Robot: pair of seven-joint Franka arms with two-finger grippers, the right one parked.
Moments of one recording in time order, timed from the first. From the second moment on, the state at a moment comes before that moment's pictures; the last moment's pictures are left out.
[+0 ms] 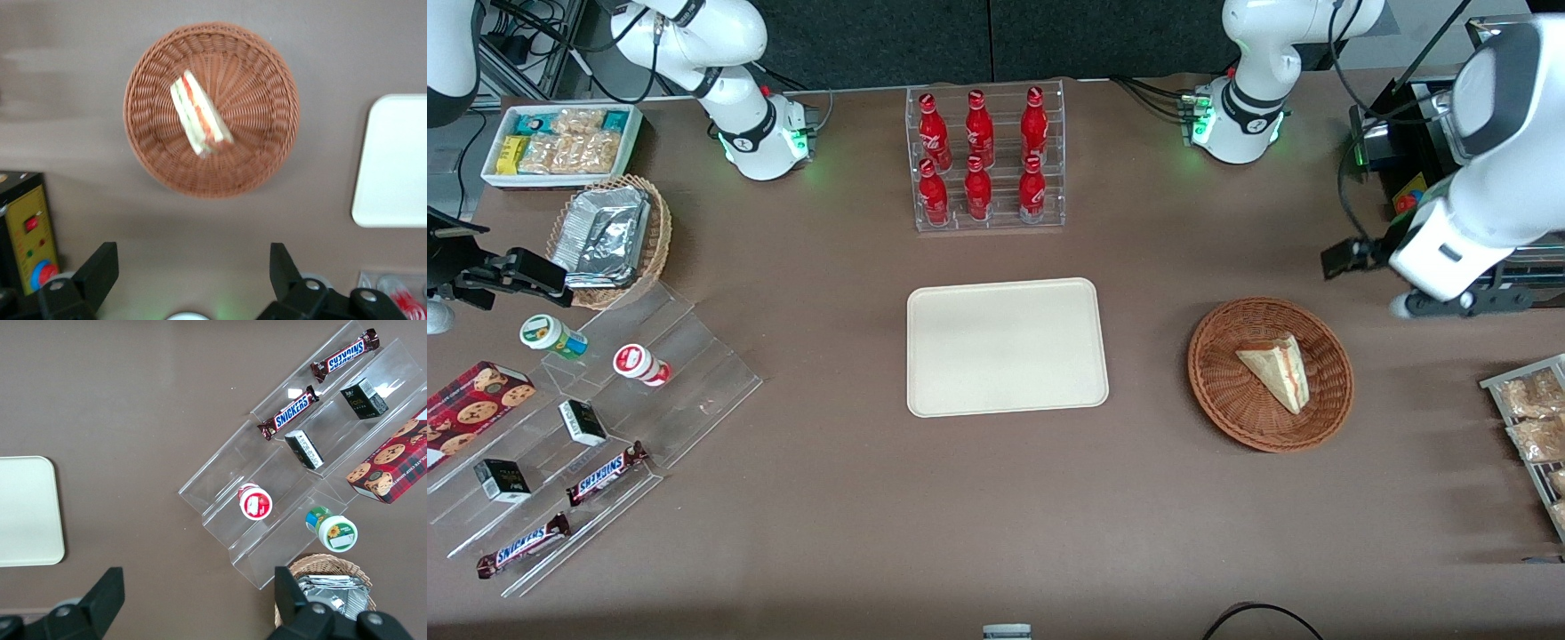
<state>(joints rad) 0.01 0.03 -0.10 -1.78 0.01 1.66 -0.14</state>
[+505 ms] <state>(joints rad) 0.01 0.08 -0.09 -2.07 0.01 2.10 -0.28</state>
